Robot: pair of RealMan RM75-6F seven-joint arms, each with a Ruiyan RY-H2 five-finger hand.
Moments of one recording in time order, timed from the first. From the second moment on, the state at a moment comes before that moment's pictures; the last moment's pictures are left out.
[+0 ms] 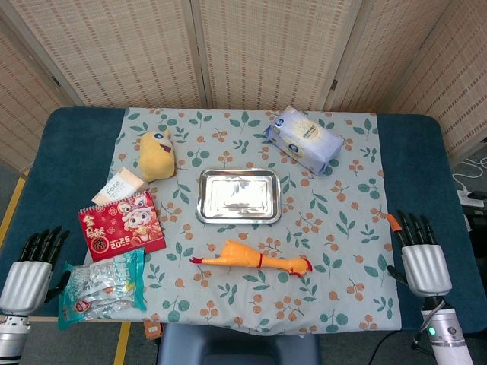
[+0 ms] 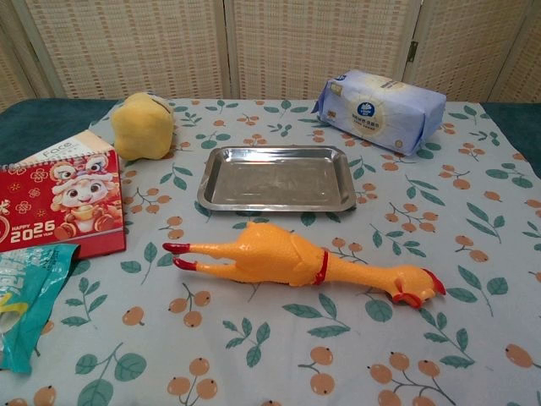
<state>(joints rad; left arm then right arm) -0.10 -1.18 -0.02 -1.57 1.55 1.49 0.20 0.12 -1.27 0.06 -1.58 -1.50 1.45 -0.32</state>
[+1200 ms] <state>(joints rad) -0.09 -1.14 -0.02 -1.57 1.54 1.51 0.10 0.39 -1.74 0.14 -1.62 -1.22 1.11 -0.65</state>
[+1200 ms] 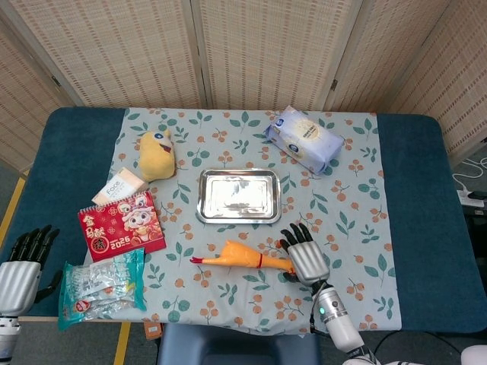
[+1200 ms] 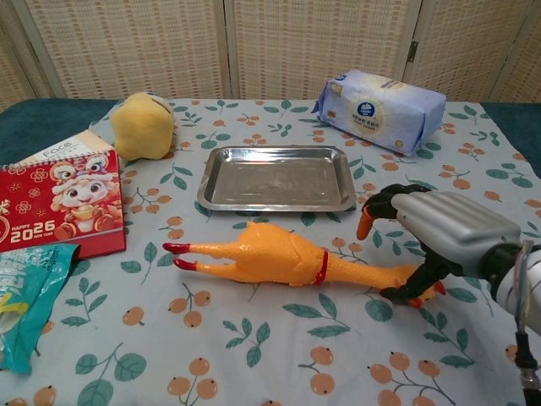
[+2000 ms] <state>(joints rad) -0.08 -1.11 -0.02 -1.58 1.52 1.50 0.07 0.48 -1.88 0.15 -1.47 -1.10 1.10 -0.70</state>
